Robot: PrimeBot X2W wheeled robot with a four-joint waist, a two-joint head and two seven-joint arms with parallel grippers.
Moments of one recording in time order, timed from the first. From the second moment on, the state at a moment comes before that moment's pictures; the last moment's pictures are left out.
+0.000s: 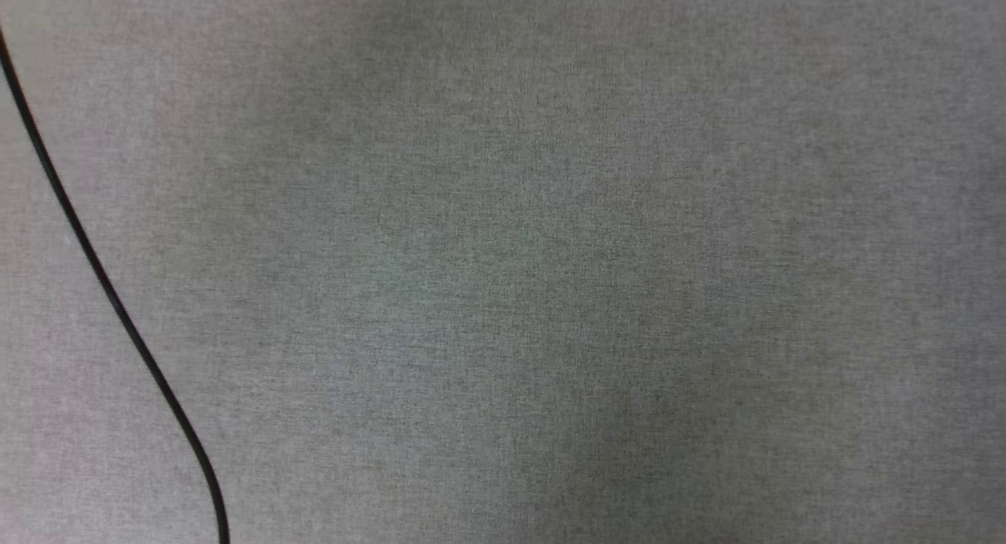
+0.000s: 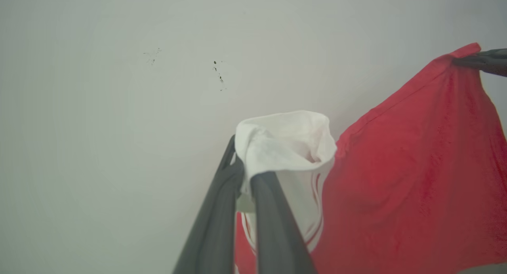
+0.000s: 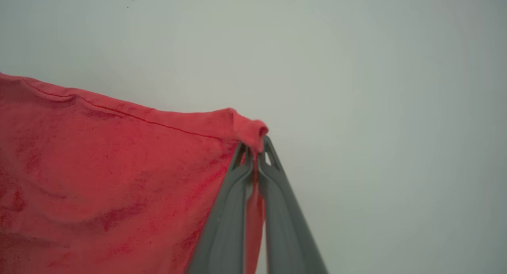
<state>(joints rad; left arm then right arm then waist) -1.85 0.49 -0.67 0.51 -0.72 -0.08 0.15 -1.80 -0.46 0.42 0.65 0.32 0.13 0.26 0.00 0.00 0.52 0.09</state>
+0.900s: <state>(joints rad) -0.98 0.53 -0.82 0.46 -0.85 -0.02 -0.11 -1.16 -0.61 0.94 0.62 0.67 0.13 0.04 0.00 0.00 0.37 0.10</state>
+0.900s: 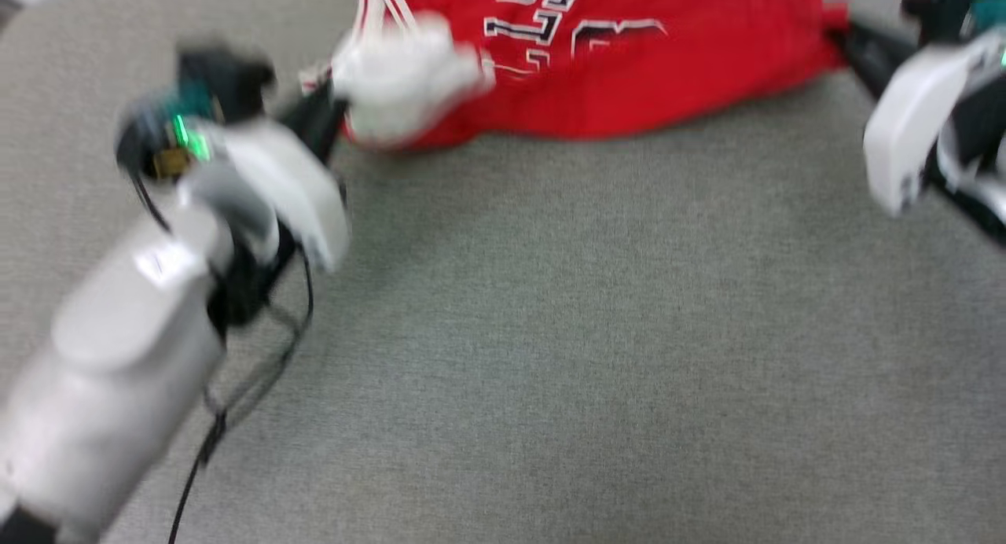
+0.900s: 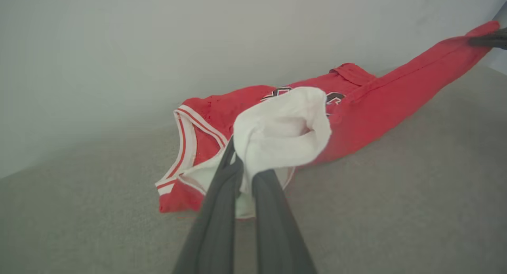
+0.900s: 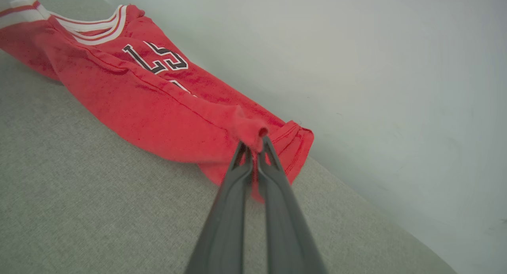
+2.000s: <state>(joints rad) 0.06 0.68 -0.95 -0.03 -1.12 0.28 -0.18 -0.02 -0.80 0.63 0.25 0.75 0.13 0.07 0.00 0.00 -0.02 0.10</state>
